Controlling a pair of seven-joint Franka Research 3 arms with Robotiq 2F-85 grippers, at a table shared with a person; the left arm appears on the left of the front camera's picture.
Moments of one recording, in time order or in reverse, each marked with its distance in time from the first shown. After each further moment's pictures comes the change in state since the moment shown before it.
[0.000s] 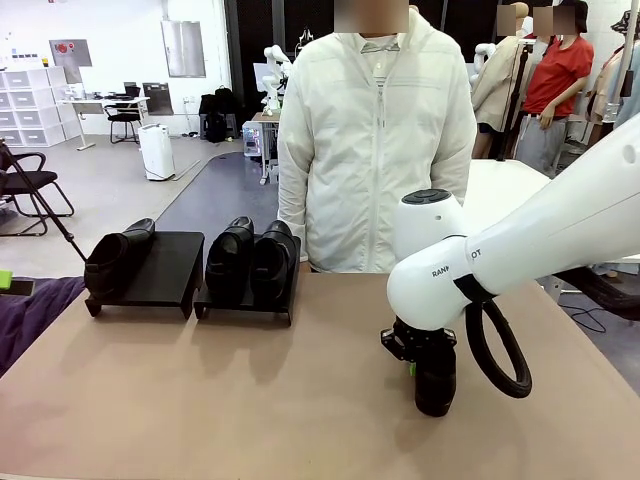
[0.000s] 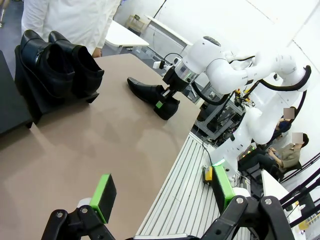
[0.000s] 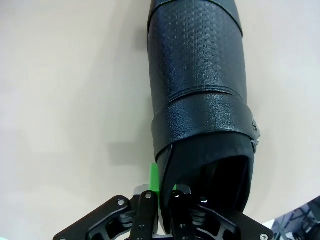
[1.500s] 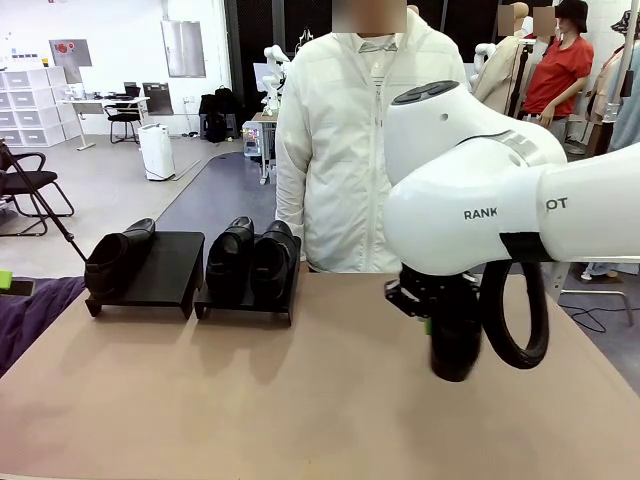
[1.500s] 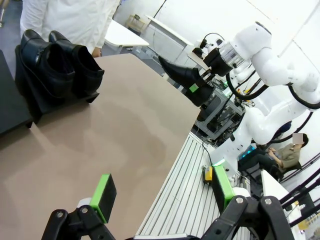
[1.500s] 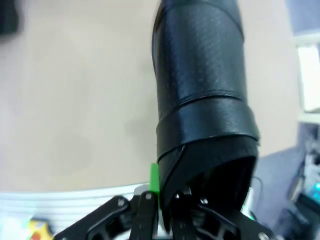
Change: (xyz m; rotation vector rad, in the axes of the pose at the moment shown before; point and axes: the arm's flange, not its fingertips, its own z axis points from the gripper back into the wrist) left arm 0.000 0.000 0.000 0.000 0.000 0.001; right arm -0.081 0.012 0.161 -0.048 -0.122 0.035
